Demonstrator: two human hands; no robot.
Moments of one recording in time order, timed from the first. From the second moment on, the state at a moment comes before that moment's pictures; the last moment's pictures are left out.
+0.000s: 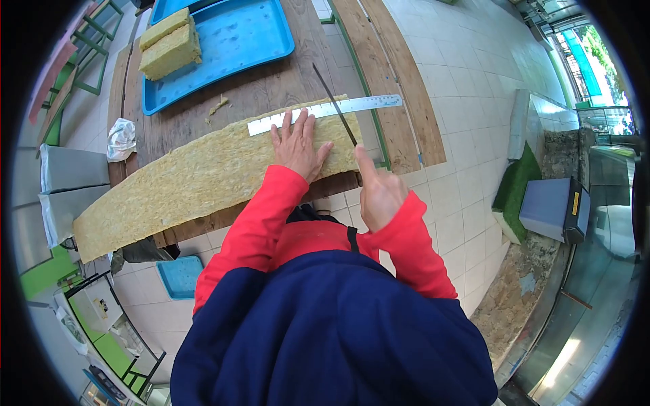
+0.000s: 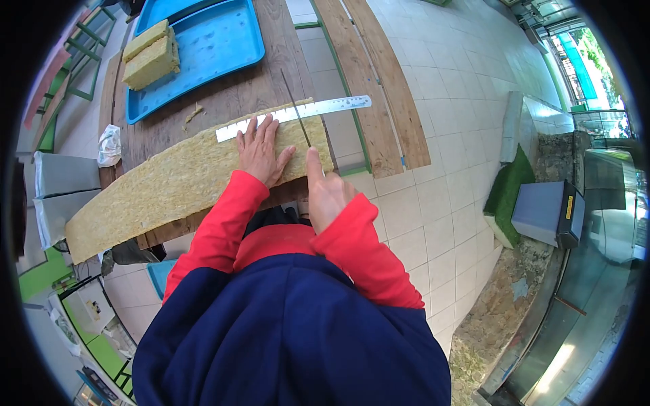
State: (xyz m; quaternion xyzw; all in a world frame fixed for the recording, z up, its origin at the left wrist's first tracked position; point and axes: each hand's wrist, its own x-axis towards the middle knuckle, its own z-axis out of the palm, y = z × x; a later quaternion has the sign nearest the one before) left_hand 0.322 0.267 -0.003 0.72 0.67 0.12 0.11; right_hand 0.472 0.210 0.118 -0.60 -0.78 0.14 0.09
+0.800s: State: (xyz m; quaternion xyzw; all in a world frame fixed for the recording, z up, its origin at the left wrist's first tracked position) left_hand 0.315 0.257 0.004 0.72 0.68 0.12 0.06; right_hand 0.466 0.187 0.139 -0.60 -0.78 0.14 0.00
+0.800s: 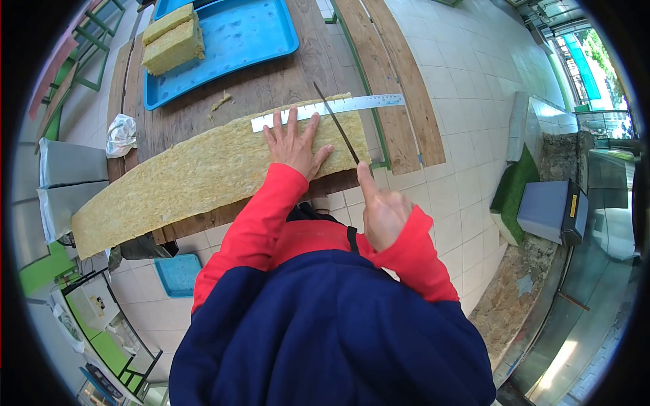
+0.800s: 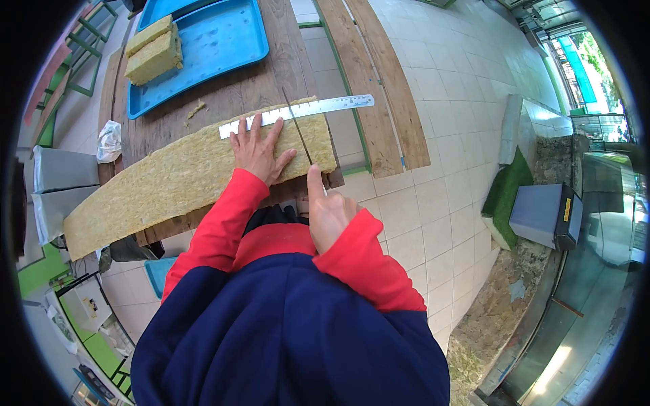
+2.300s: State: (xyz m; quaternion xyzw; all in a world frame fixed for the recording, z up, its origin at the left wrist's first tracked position) left_hand 0.303 0.254 -0.008 0.71 0.68 0.16 0.08; right_hand 0.438 0.224 0.117 -0.57 -0.81 0.13 0.03
